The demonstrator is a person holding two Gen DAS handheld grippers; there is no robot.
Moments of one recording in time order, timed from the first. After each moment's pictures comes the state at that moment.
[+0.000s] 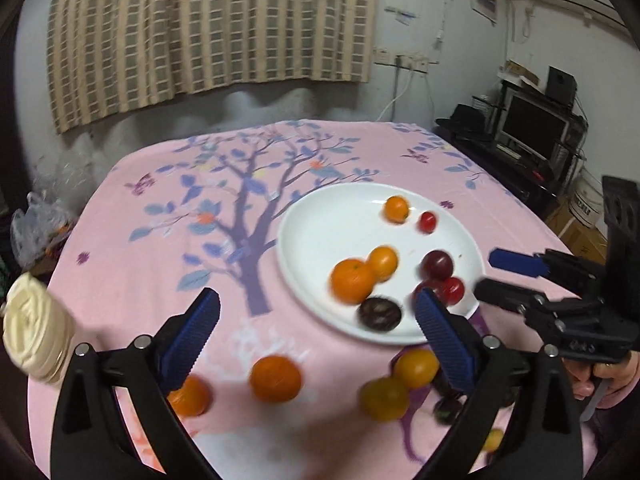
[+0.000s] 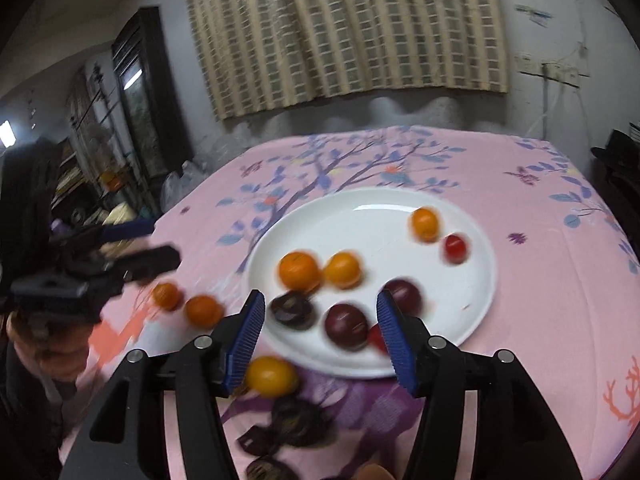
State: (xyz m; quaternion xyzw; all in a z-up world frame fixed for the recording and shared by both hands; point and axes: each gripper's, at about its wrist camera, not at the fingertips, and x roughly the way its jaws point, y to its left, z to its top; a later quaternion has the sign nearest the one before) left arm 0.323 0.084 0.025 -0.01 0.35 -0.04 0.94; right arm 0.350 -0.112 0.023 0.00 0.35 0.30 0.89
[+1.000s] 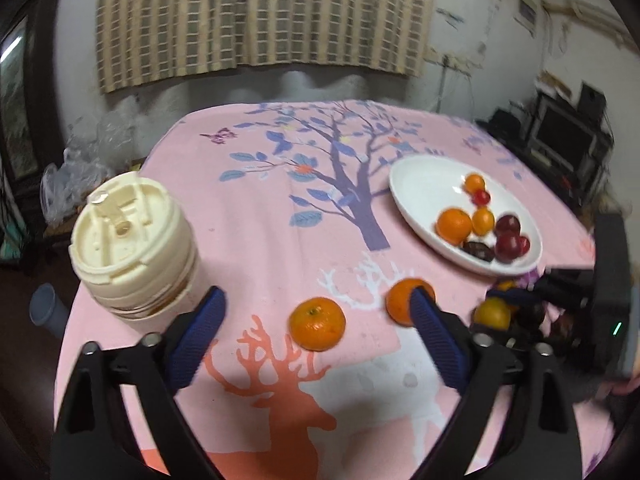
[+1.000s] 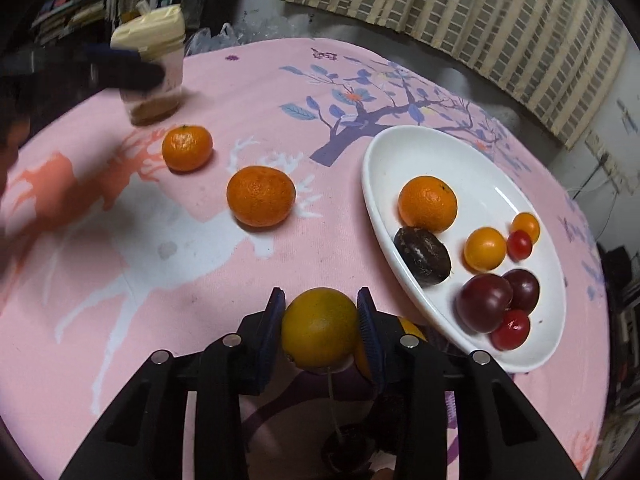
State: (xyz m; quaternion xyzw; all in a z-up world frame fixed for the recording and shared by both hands) left arm 0.268 0.189 -0.003 -0.02 0.37 0.00 0.93; right arm 0.309 0.018 -0.033 -0.26 0.40 0.29 0.83
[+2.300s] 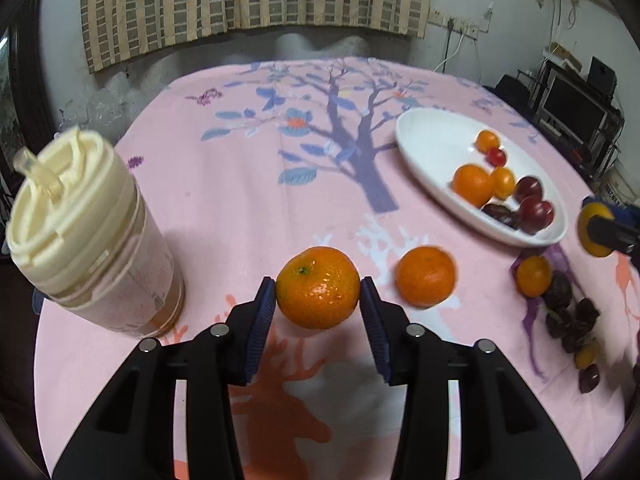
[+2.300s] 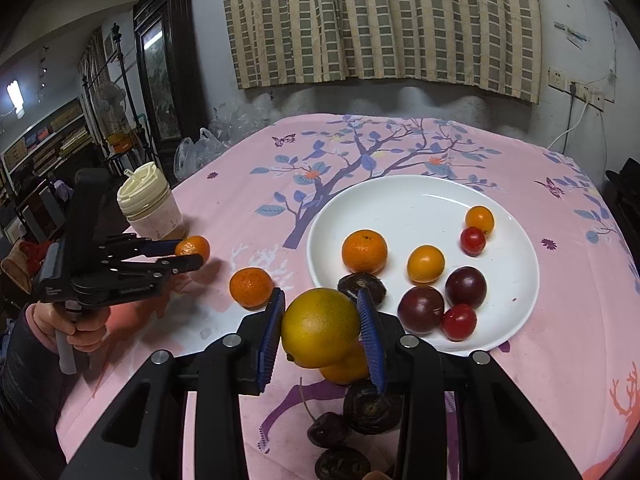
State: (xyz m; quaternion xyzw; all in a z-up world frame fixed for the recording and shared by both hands) left arm 0.296 0.179 -0.032 -0.02 0.42 0.00 0.91; right arm 0.322 -0.059 0.034 -0.05 0.36 0.31 0.88
